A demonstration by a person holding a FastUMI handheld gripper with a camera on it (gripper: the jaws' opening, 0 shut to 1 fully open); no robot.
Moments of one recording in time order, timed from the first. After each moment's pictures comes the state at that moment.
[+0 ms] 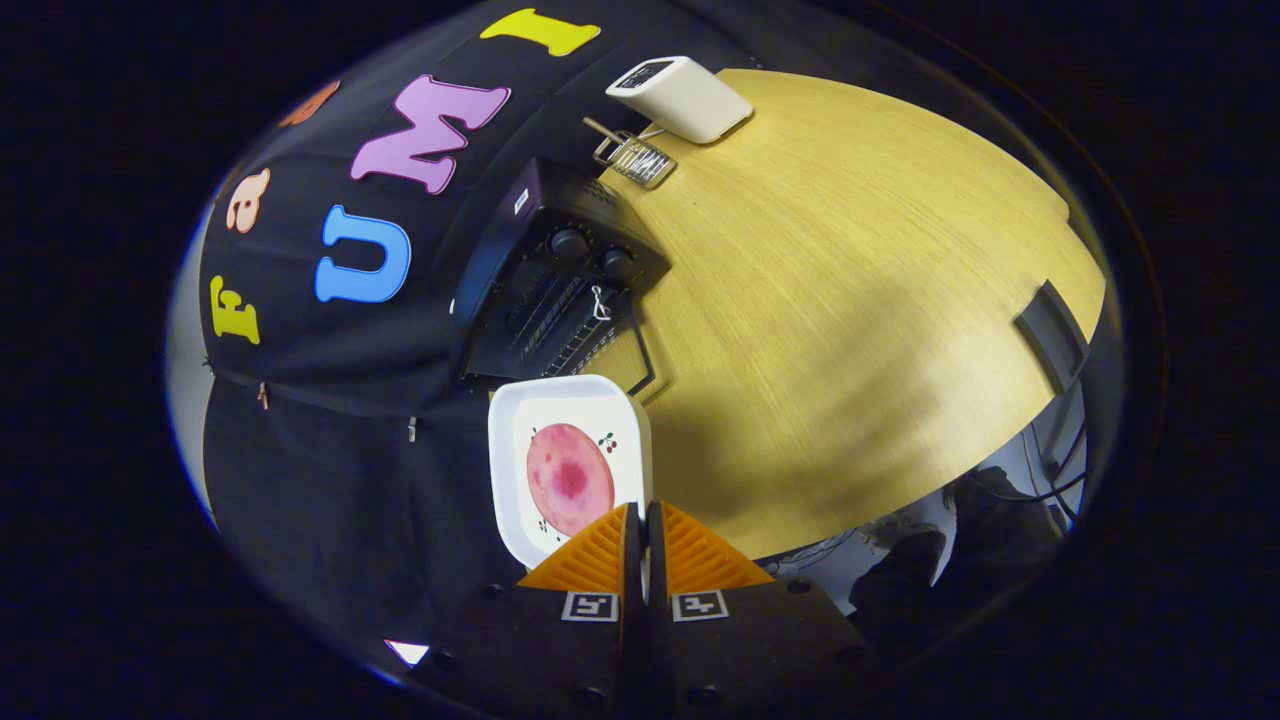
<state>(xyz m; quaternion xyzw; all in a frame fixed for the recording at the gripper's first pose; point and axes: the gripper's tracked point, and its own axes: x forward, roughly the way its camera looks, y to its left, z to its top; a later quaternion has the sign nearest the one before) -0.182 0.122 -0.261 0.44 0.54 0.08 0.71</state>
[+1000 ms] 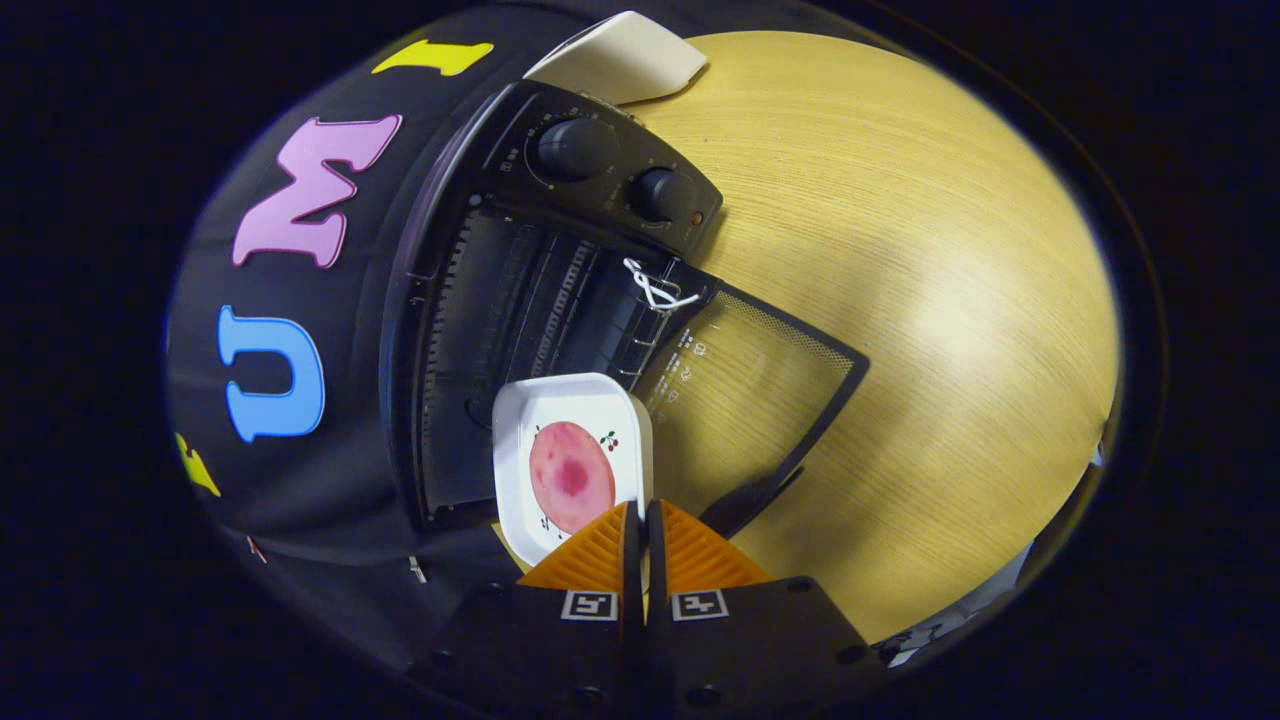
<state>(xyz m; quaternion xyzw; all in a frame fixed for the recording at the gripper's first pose) -0.026 0.287 -0.344 0.55 0.49 -0.14 0.66</state>
